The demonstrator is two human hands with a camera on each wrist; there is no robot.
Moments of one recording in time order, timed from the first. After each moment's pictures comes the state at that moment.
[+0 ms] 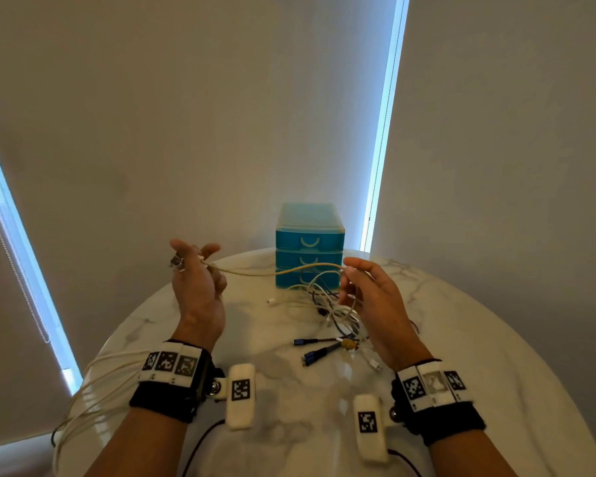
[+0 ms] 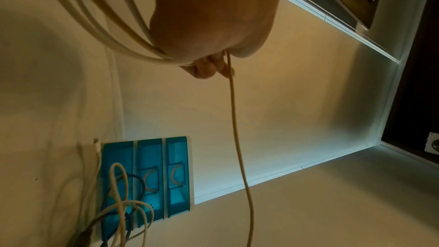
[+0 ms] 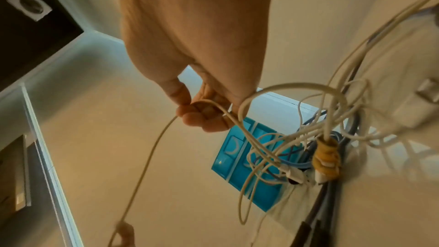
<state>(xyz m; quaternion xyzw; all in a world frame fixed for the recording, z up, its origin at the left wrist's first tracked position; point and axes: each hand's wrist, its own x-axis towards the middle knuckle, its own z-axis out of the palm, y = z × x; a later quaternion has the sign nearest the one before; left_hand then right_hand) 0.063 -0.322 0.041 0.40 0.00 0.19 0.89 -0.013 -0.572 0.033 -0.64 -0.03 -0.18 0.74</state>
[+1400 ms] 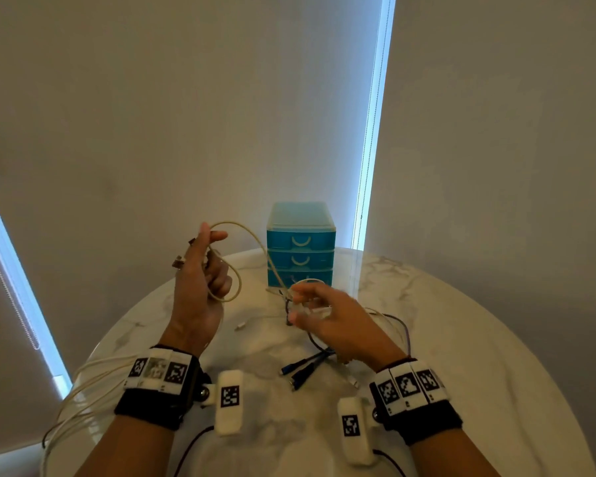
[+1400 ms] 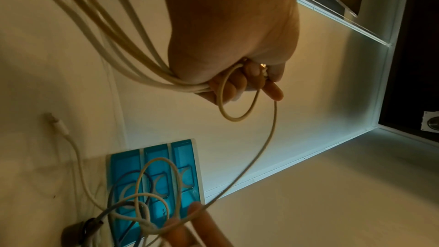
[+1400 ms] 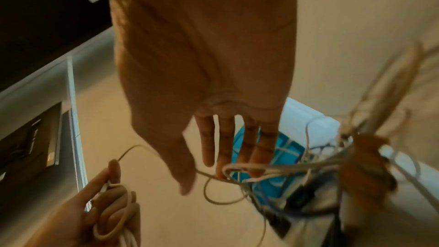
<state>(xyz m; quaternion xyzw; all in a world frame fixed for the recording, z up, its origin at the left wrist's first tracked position) 0.045 -0.330 0.050 0.44 -0.12 0.10 0.88 -0.011 -0.560 0.016 -0.88 -0.10 -0.09 0.45</state>
